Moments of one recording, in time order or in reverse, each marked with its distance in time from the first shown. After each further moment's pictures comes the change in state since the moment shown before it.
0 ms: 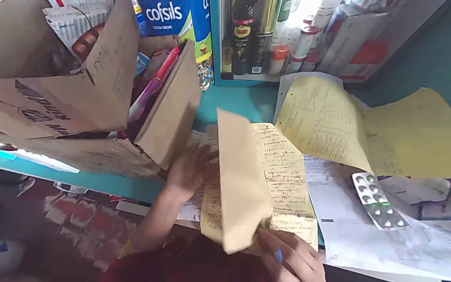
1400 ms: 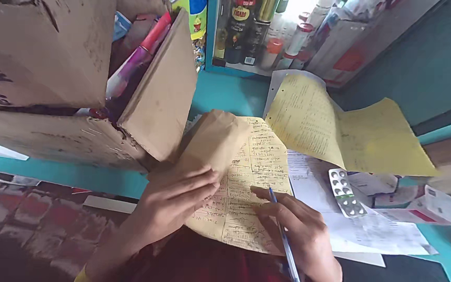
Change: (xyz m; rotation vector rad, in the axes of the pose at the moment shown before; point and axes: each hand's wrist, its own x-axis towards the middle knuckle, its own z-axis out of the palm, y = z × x) left_hand -0.035 -0.025 -0.048 1.139 -0.360 1.316; right_hand 0.044 0.025 -0.028 0.011 -0.330 0.239
